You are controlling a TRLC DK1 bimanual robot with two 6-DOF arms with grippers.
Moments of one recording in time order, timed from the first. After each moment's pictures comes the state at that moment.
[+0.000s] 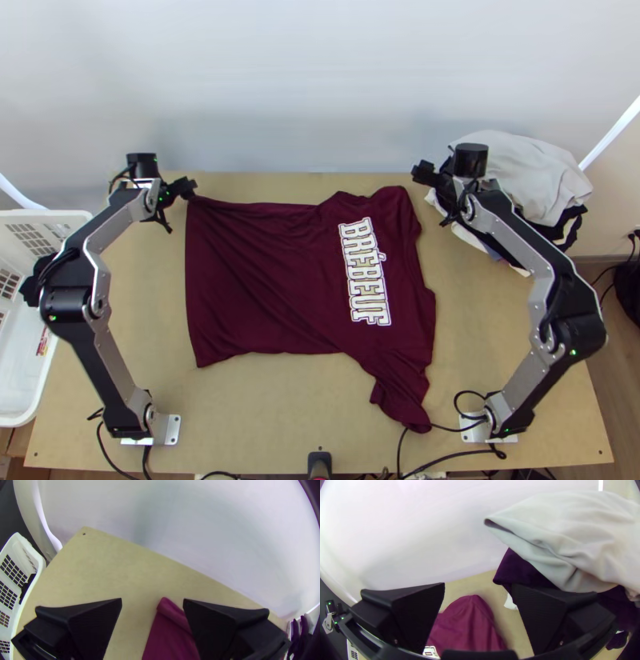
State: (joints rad) left arm 0.06 2.02 1.58 -0.26 -0.09 -0.36; right arm 0.18 1.83 1.46 -0.15 0.09 0.43
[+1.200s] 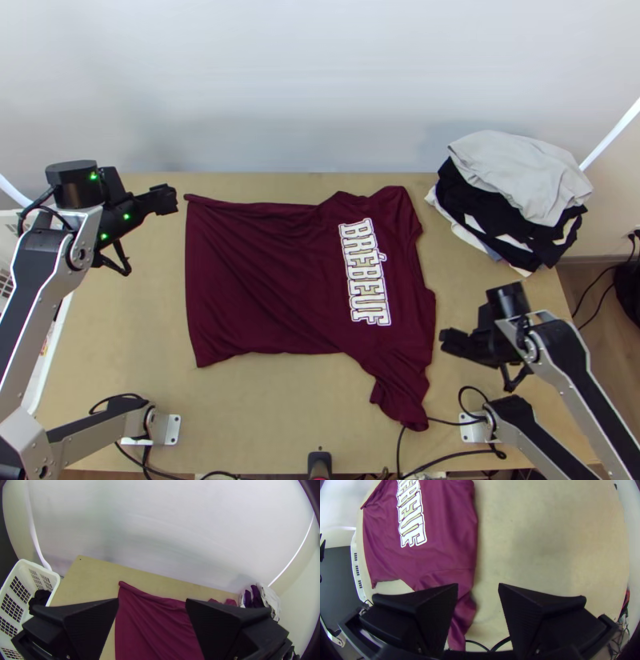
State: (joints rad) left arm -0.07 1.24 1.37 -0.65 0.02 -0.32; right arm 0.24 0.86 0.65 -1.09 -0.23 0.50
